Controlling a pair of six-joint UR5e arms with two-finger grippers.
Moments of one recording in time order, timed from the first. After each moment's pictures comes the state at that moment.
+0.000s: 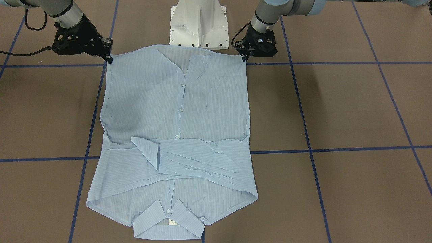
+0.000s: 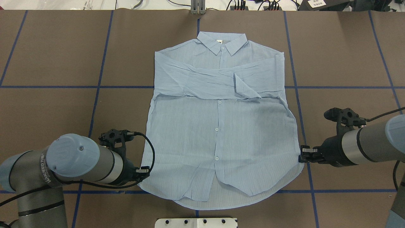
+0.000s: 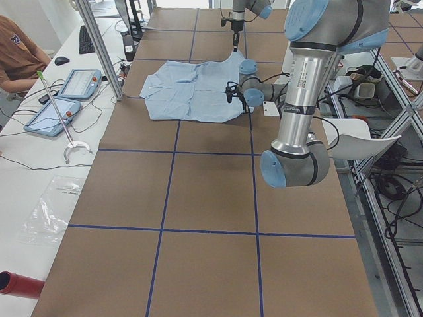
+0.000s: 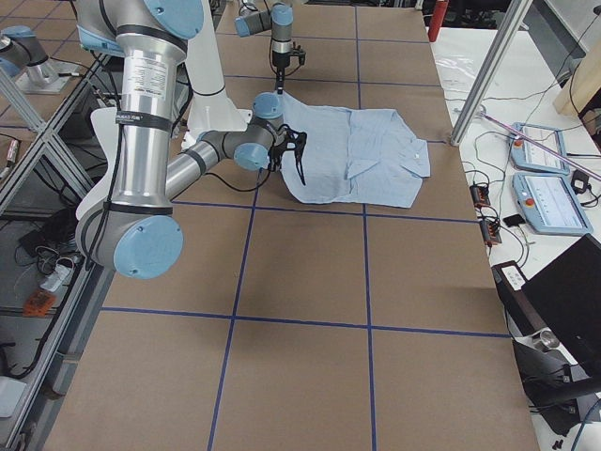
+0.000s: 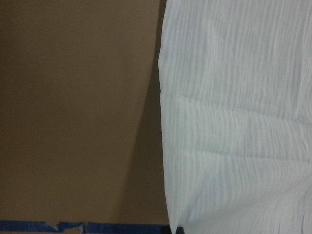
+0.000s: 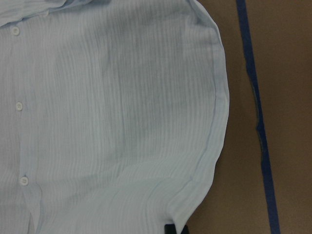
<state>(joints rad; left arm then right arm) -0.33 -1.83 -2.07 -1.75 -1.88 -1.48 0.53 -1.71 2.21 -1.11 1.99 1.45</state>
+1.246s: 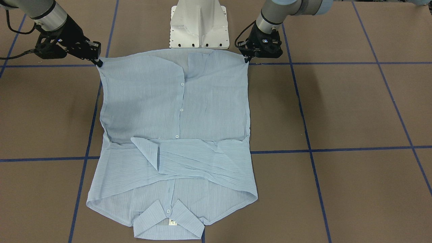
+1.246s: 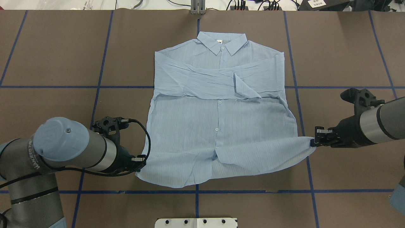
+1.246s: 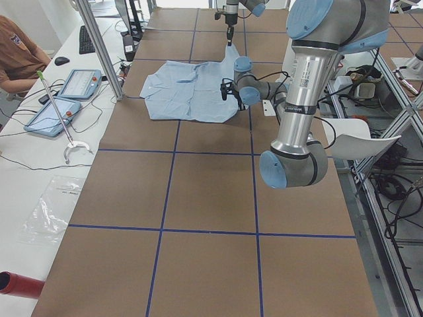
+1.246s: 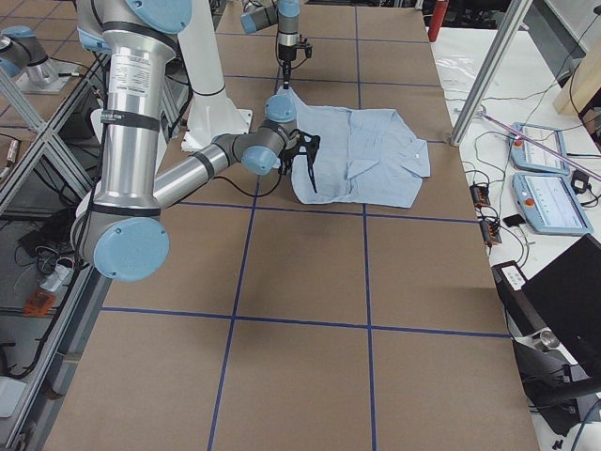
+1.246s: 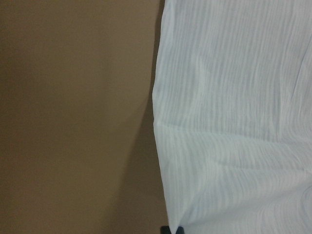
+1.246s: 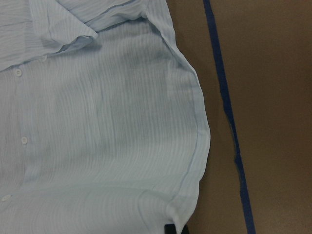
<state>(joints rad) -0.39 -1.83 -2.09 -1.75 -1.93 -1.46 0.70 -1.70 2.17 -1.11 2.13 1.38</state>
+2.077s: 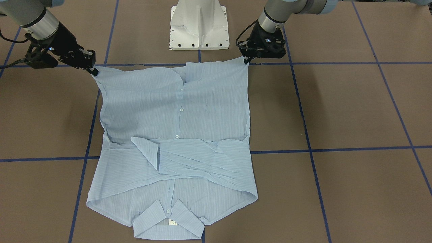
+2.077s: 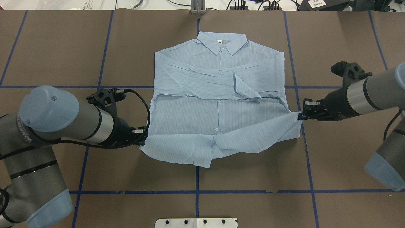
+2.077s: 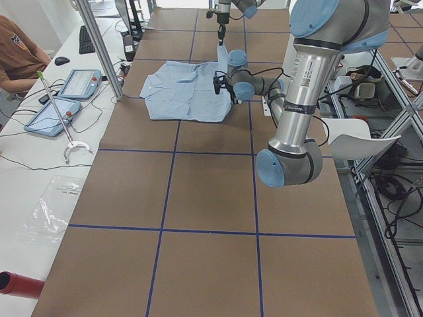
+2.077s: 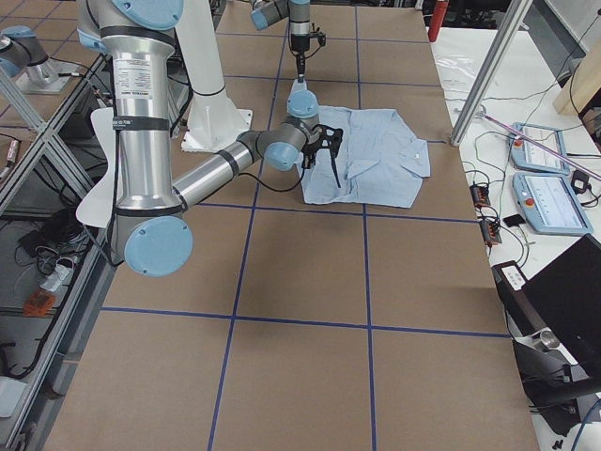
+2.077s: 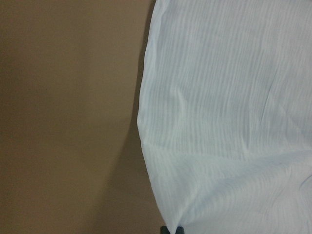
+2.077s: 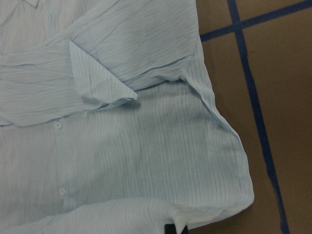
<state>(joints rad) -0.54 -1.92 -2.06 -1.78 -1.96 -1.46 0.81 -1.50 2.04 -1.12 2.15 1.37</state>
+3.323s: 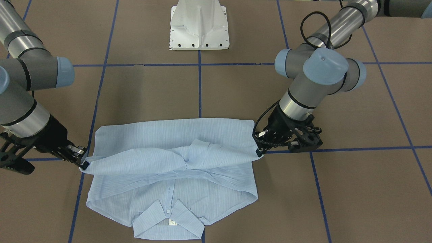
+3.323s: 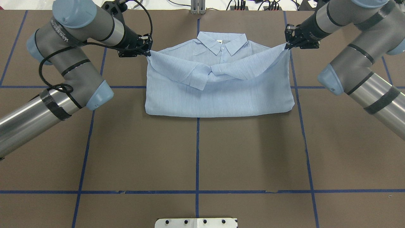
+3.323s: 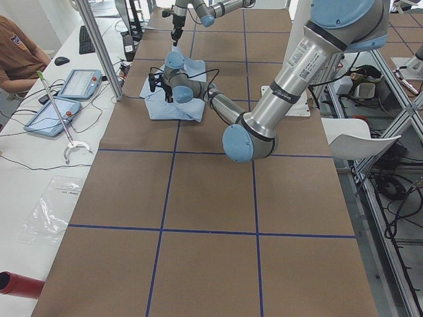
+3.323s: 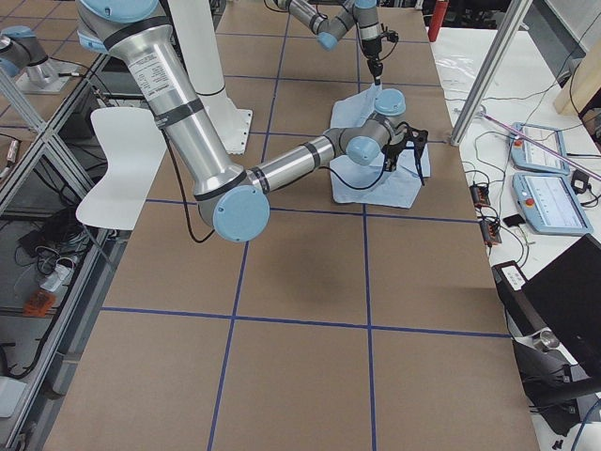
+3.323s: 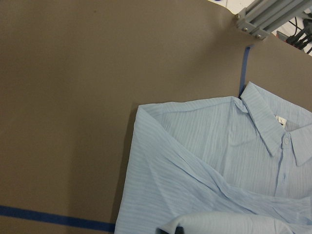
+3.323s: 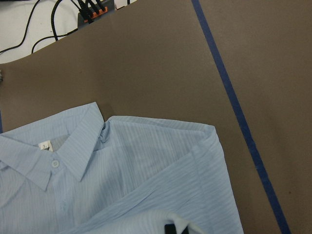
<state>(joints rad) -0.86 -2.27 -1.35 -2.17 -2.02 -1.40 1.02 -1.04 1.45 -1.12 2.15 1.28</state>
